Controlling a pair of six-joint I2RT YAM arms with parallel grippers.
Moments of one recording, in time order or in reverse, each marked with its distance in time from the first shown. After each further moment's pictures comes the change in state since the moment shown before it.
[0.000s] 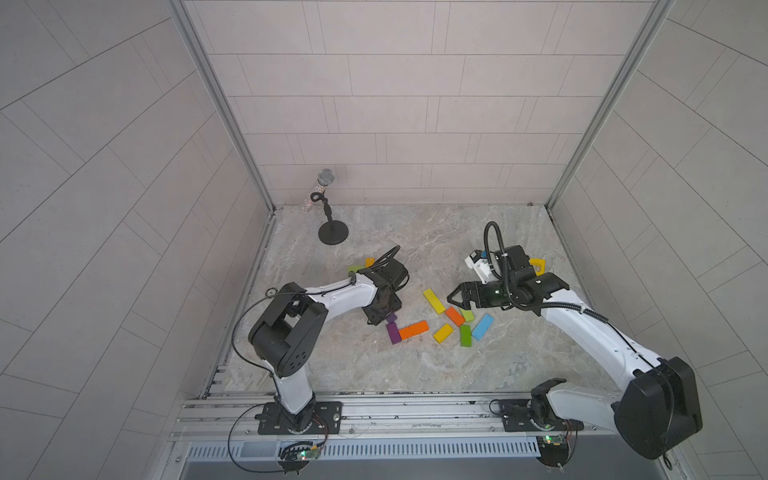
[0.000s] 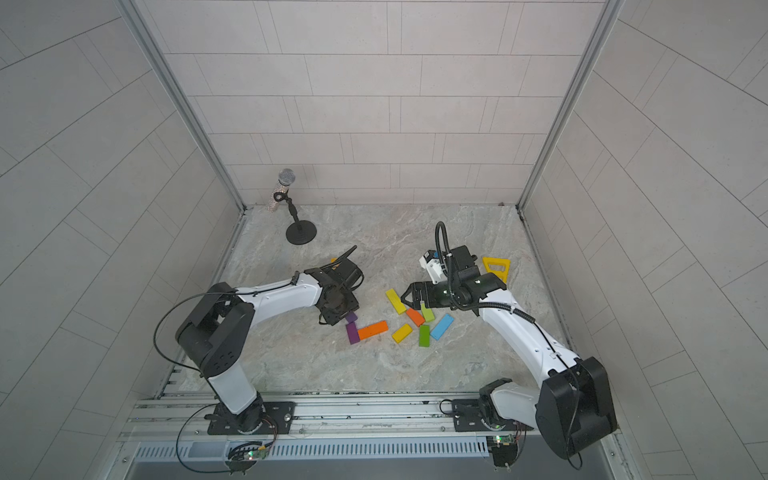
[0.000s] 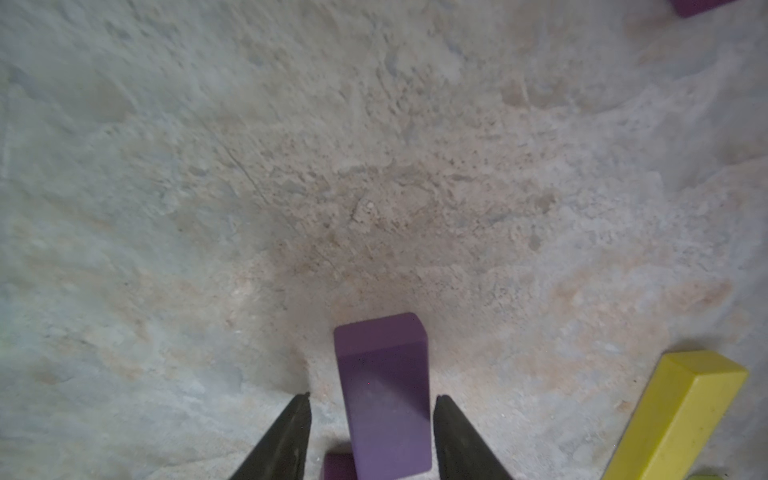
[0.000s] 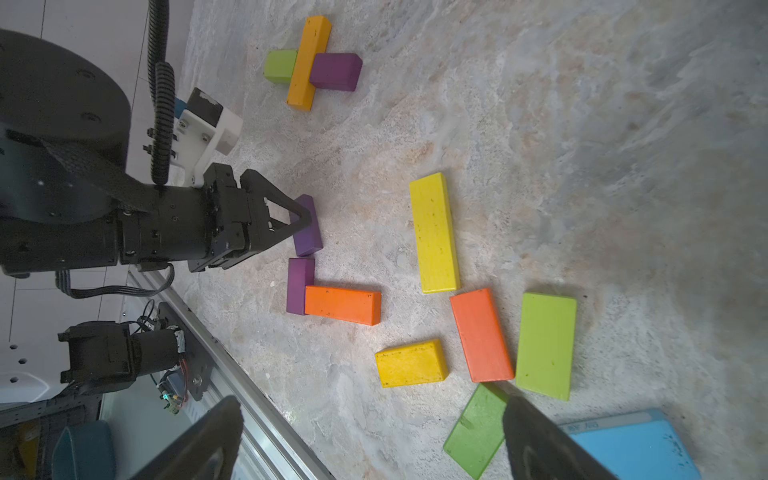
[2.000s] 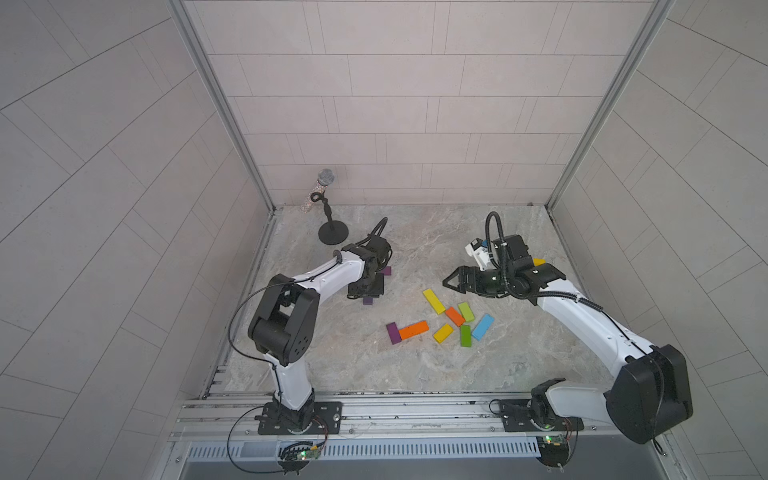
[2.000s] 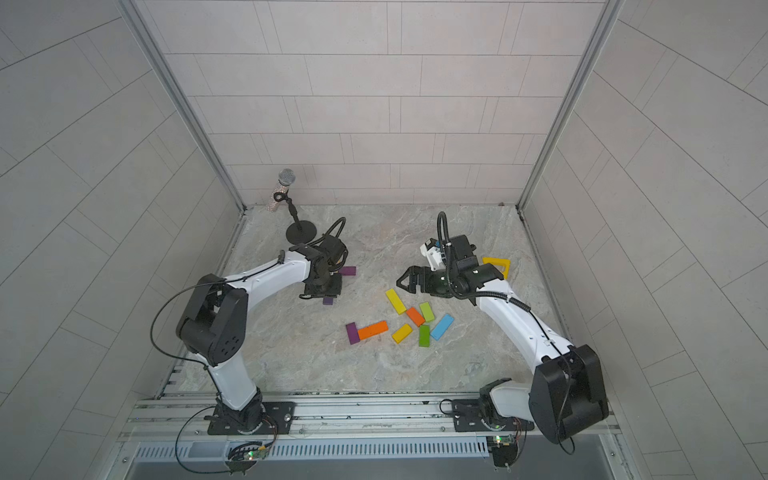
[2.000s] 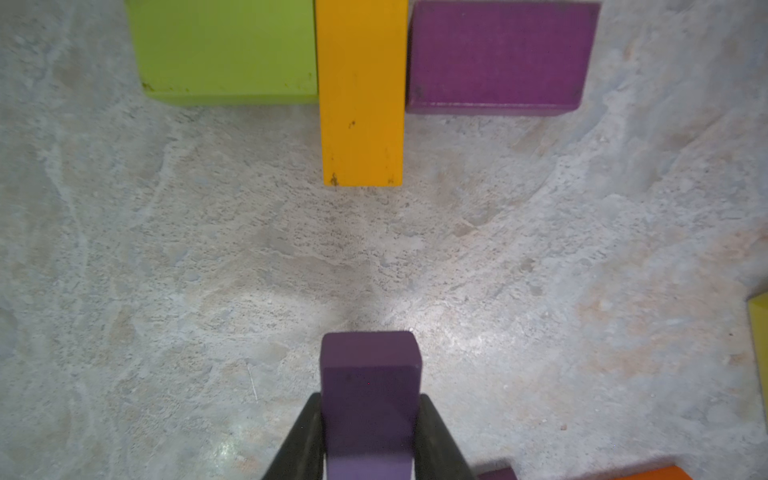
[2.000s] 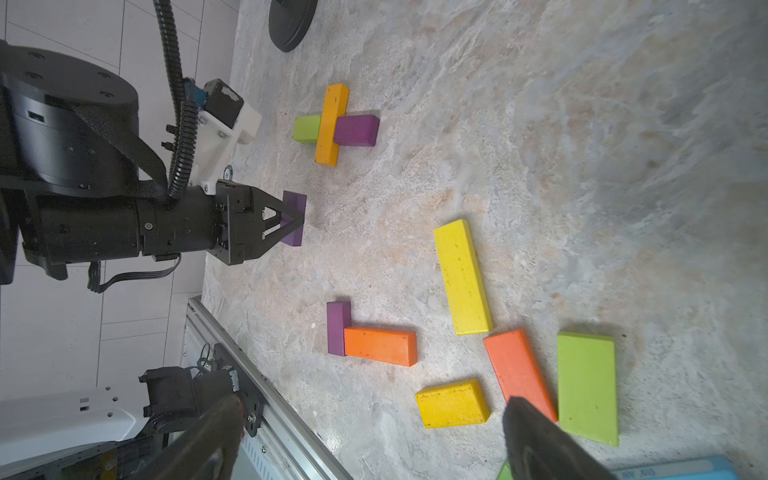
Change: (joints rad) left arm 0.191 0.056 0.204 -0.198 -0.044 0.757; right arm -0.017 0.076 0.083 0.069 -0.056 0.159
